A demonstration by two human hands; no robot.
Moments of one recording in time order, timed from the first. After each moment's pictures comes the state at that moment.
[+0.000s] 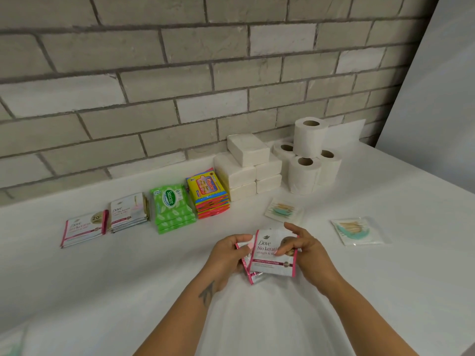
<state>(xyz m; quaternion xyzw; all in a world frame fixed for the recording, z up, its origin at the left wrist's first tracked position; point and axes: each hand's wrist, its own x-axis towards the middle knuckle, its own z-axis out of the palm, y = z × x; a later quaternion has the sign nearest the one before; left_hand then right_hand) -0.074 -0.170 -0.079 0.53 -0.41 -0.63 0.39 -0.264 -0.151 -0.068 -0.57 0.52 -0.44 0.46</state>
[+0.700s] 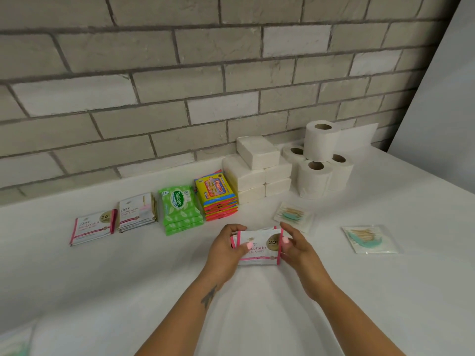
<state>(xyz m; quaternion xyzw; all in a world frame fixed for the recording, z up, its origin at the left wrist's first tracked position) -0.058 -0.179 -0.078 0.54 -0.52 -0.48 0.46 -0.235 -0.160 -0.075 -0.47 0.49 -0.48 0.56</state>
